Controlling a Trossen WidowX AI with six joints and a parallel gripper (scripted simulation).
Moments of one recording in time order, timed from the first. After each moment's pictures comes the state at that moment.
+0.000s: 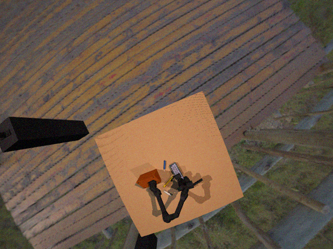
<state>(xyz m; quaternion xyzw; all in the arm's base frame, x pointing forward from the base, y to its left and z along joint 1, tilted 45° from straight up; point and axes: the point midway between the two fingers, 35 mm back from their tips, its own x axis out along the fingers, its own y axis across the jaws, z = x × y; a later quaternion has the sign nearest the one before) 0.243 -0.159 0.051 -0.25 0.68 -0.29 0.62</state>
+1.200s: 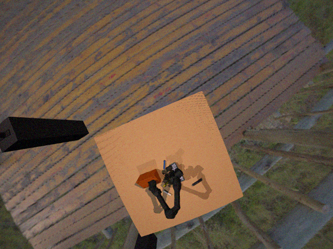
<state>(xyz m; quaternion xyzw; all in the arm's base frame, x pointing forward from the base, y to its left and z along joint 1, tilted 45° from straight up) 0.213 -0.074 -0.024 -0.25 0.68 -0.29 0.62</state>
